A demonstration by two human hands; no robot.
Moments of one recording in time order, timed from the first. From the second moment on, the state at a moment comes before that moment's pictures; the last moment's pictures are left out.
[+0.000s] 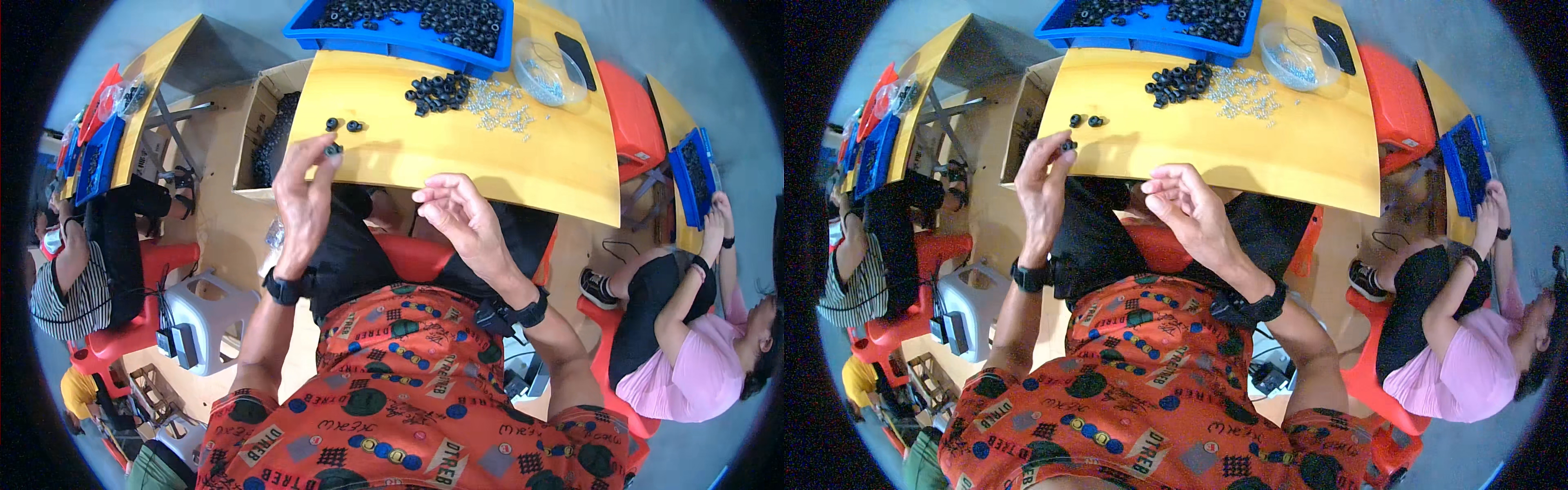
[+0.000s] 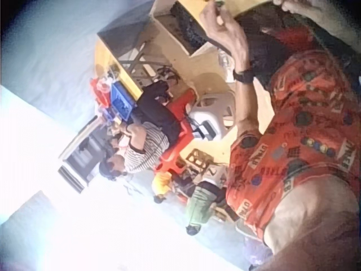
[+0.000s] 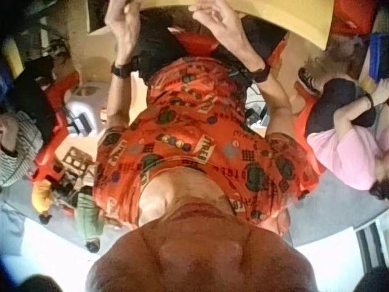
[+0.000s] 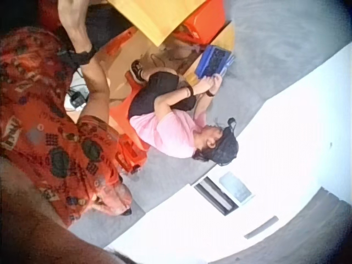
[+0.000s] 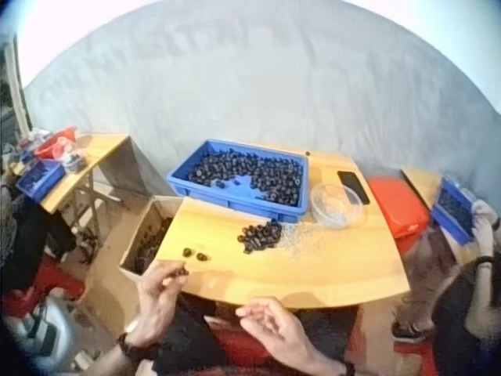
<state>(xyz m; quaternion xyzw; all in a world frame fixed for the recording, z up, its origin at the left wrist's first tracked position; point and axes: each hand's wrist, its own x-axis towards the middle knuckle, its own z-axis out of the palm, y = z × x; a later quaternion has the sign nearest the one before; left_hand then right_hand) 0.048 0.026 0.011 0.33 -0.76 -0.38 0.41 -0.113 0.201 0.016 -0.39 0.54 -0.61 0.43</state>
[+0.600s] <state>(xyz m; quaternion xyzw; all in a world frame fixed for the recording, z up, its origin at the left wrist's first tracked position) 0.005 -0.025 -0.027 0.22 -0.89 -0.17 0.36 -0.117 0.220 -0.002 -0.38 0.62 -0.54 0.42</state>
